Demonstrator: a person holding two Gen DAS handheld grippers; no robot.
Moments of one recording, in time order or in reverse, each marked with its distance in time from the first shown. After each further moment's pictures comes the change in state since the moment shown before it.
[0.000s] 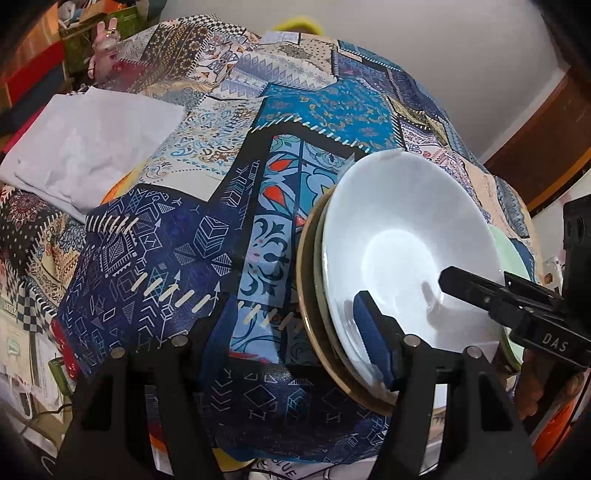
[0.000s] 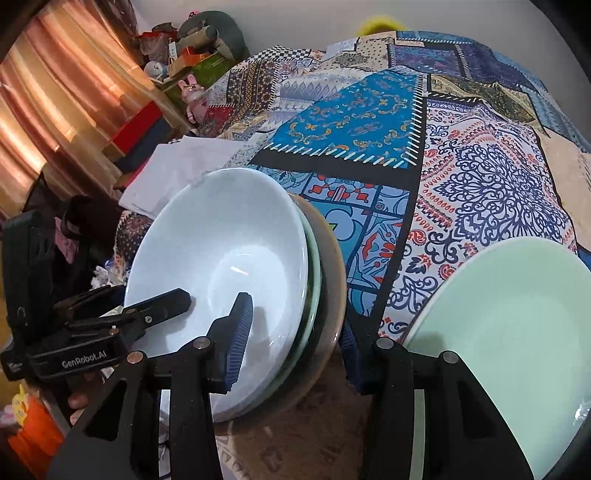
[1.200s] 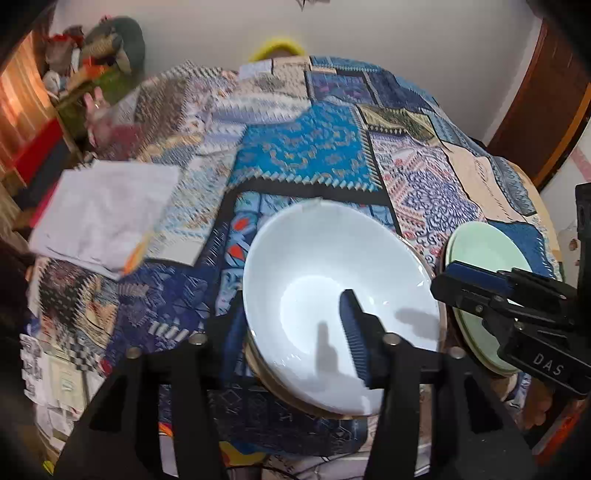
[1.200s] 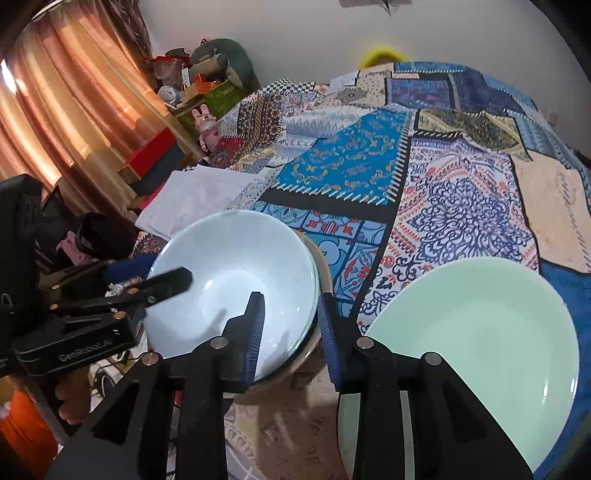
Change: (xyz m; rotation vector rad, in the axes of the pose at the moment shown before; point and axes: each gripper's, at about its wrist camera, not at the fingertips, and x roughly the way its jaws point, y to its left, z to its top) left arm -0.043 -0.077 0.022 0.185 -0.075 0.173; right arm -0.052 -0.006 -0.003 -0.012 -0.120 0.027
